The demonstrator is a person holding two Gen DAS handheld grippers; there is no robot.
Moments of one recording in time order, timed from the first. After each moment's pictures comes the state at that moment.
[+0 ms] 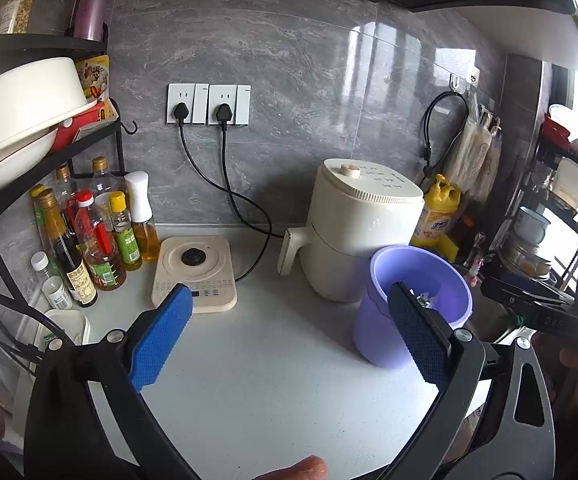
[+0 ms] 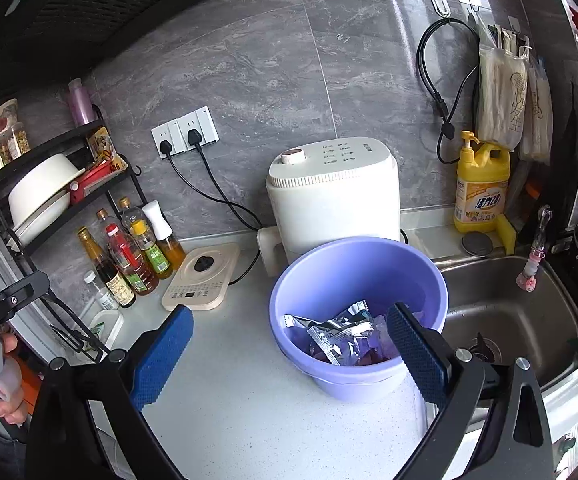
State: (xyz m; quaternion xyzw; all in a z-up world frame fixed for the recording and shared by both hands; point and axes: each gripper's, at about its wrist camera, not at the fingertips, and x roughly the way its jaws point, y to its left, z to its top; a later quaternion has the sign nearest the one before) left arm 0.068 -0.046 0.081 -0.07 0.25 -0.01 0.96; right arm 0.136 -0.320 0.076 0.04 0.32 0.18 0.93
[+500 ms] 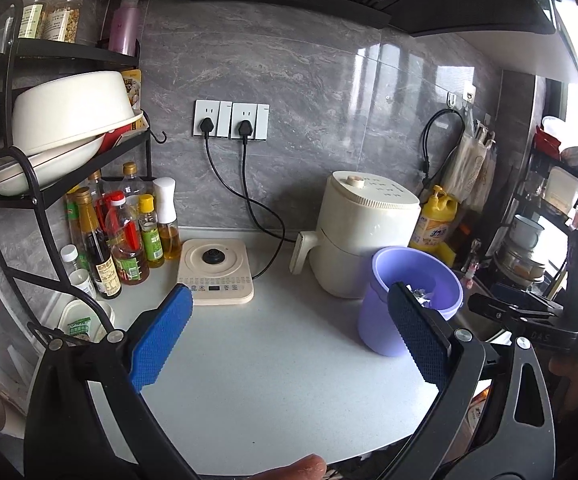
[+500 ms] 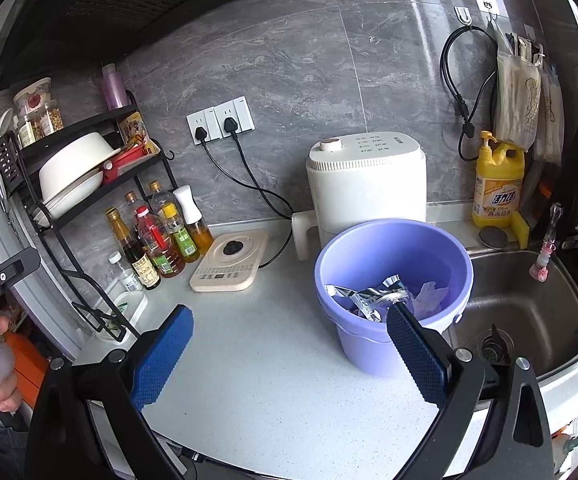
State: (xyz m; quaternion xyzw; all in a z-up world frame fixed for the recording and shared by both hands) left arm -0.001 -0.030 0.093 -0.08 0.22 0.01 0.97; right arm 0.089 -0.301 0.072 0.03 0.32 0.21 0.92
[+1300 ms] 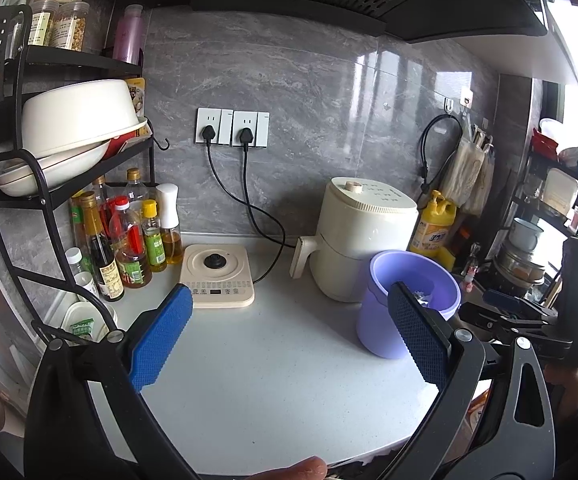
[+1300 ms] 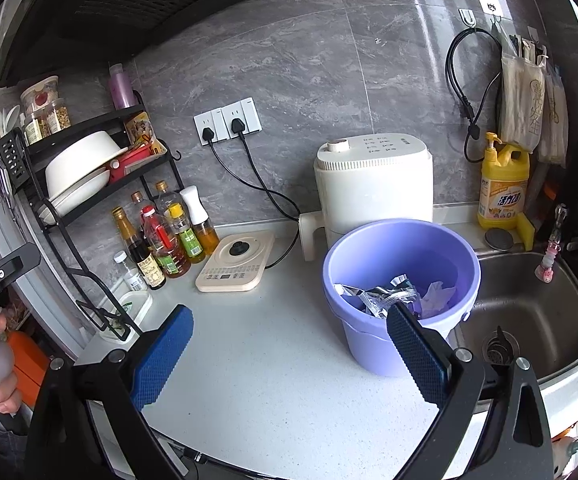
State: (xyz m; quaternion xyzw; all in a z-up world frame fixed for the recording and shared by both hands) left arm -0.011 -0.038 0.095 -0.07 0.21 0.01 0.97; right arm 0.088 -0.299 0.070 0.03 0.31 0.22 0.92
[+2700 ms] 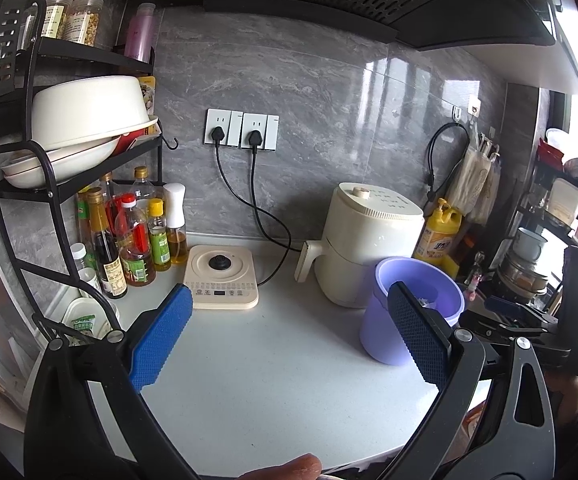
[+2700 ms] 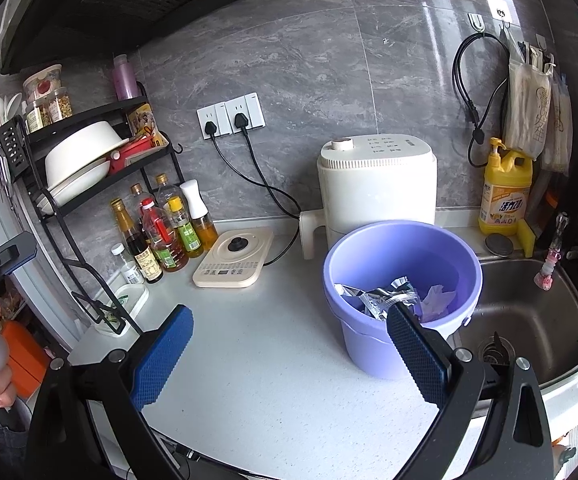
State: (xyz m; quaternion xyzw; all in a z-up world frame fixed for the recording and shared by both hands) left arm -0.012 -0.032 0.089 -0.09 0.20 0.02 0.98; right arm 0.090 -0.295 0.065 0.02 0.31 0.23 0.92
